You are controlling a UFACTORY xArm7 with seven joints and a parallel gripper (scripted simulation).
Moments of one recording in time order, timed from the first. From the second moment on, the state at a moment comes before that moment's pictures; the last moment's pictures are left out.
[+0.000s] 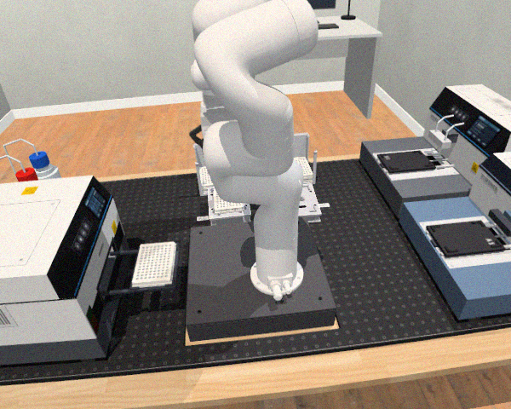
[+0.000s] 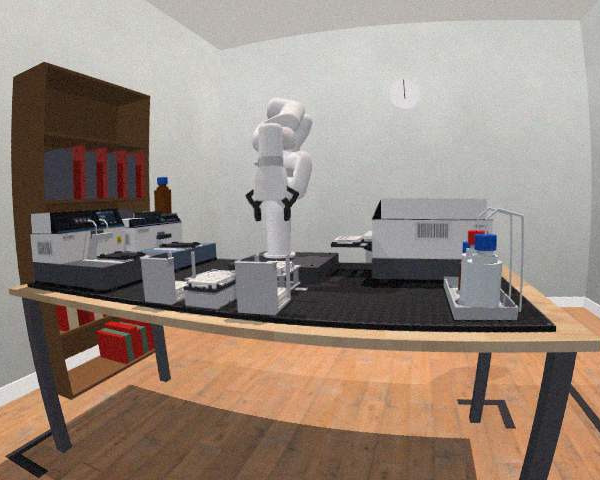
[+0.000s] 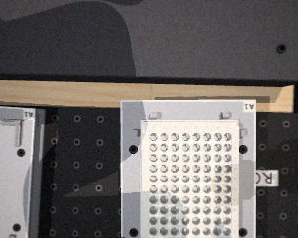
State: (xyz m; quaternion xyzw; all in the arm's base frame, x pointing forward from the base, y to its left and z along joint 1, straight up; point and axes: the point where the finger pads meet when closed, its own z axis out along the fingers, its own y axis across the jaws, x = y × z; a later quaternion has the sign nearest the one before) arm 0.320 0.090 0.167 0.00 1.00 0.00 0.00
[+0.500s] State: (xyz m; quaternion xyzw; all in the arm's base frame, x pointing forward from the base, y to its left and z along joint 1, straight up) arm 0.320 0.090 0.171 0.04 1.00 0.00 0.00
